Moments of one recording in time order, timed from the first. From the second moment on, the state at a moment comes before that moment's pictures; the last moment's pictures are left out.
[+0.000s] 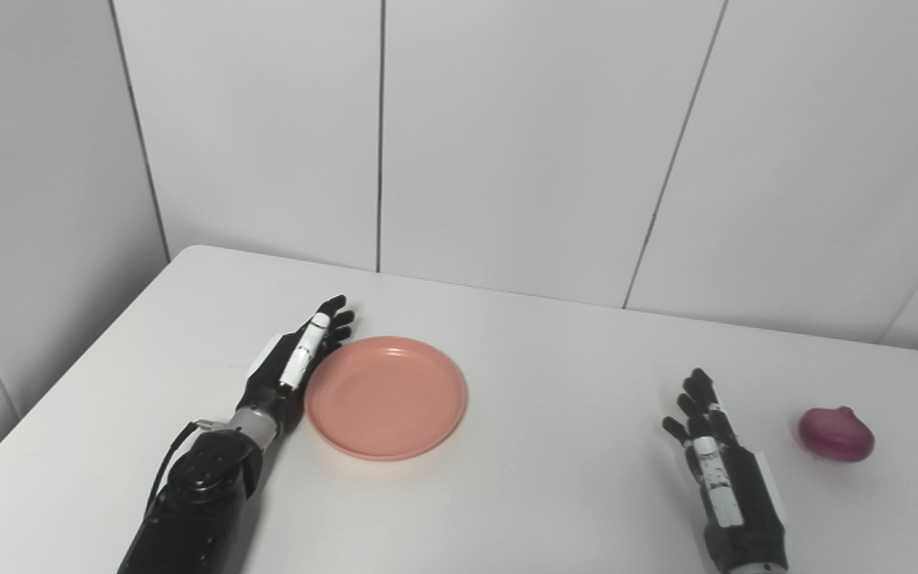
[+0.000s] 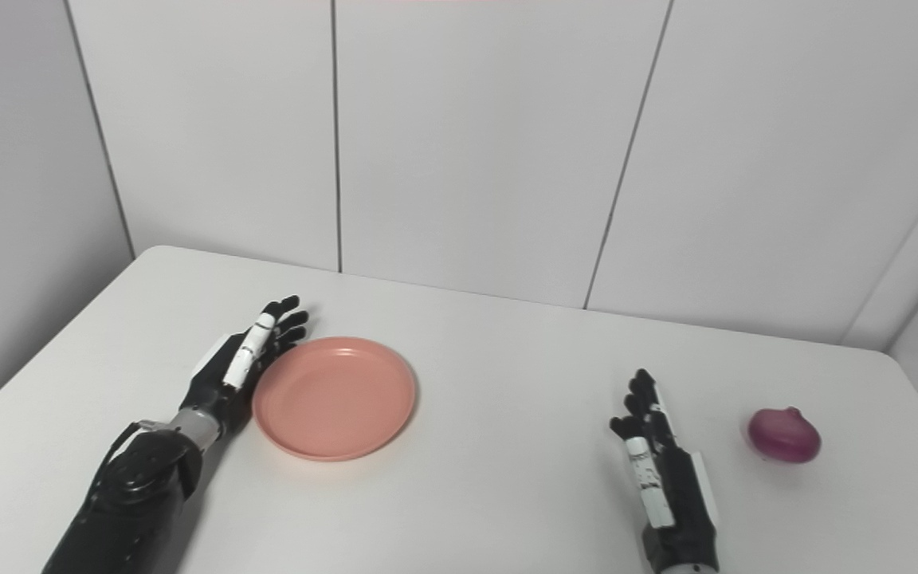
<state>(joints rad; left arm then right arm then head) -0.33 0.14 0.03 0.33 -0.16 0.06 -0.15 -0.07 0.02 0.01 0.01 0.02 -0.05 0.03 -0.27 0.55</state>
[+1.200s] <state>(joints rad) -0.25 0.04 -0.03 0.25 -0.09 0.01 -0.08 -0.06 0.04 0.03 0.00 0.01 0.02 -0.01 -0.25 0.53</state>
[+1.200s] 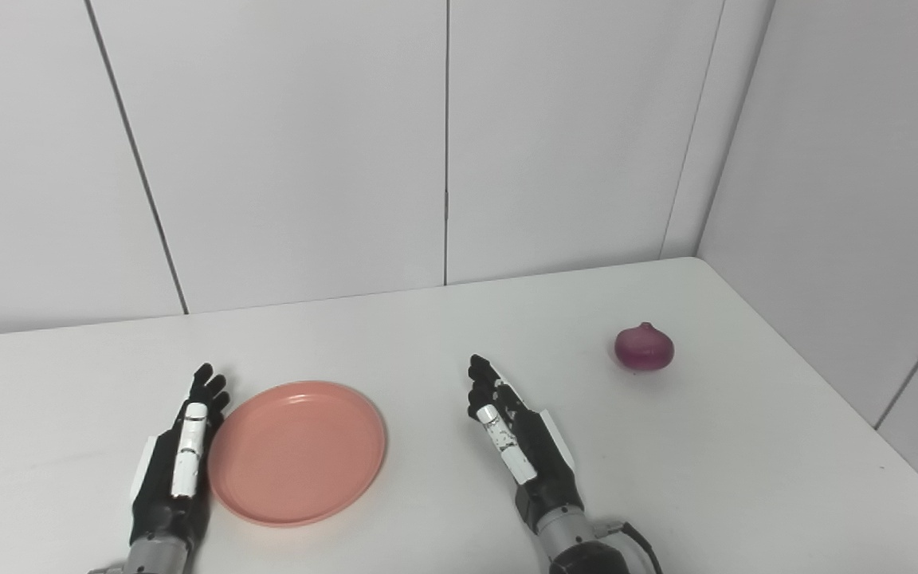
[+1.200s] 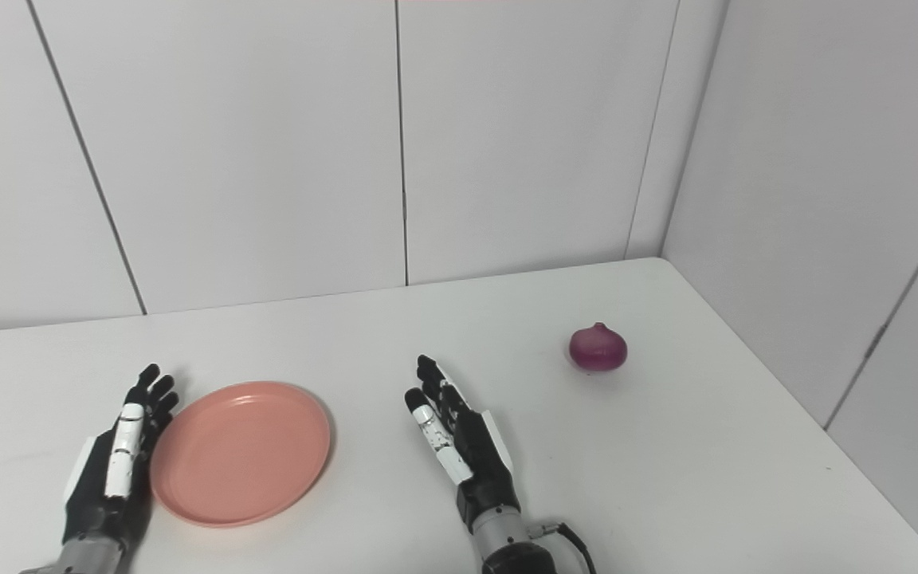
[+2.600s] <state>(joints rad) -0.22 -0.02 -0.07 0.17 -0.06 0.08 -0.06 -0.06 -0.06 0.00 0.00 0.06 -0.02 0.05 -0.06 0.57</state>
